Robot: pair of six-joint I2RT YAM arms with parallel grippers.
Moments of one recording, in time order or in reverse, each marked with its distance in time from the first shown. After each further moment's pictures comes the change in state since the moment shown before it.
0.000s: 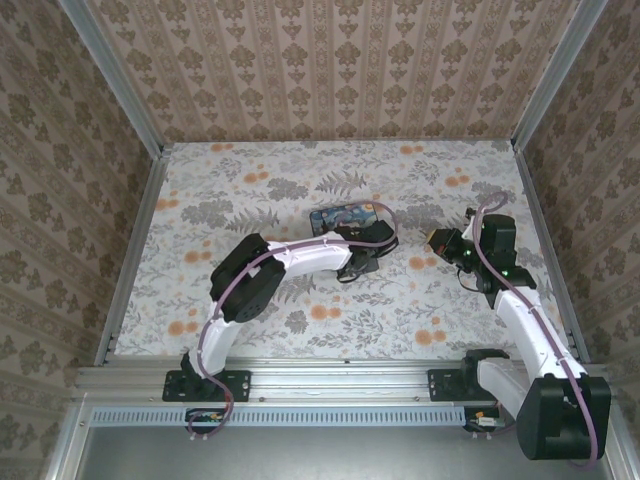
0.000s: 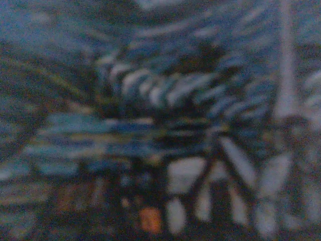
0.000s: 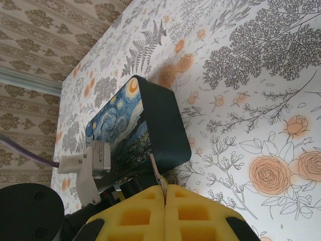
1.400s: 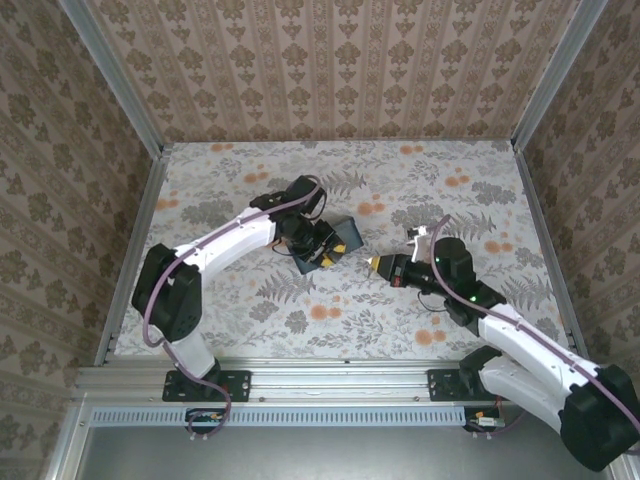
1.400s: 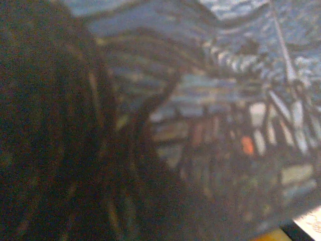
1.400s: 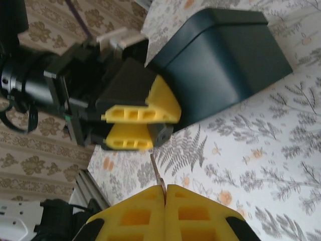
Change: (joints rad) left arm 0.317 -0.444 -0.243 -0.051 0.772 -0.222; right arm 0.503 -0.042 -0.144 0.342 0.028 0.098
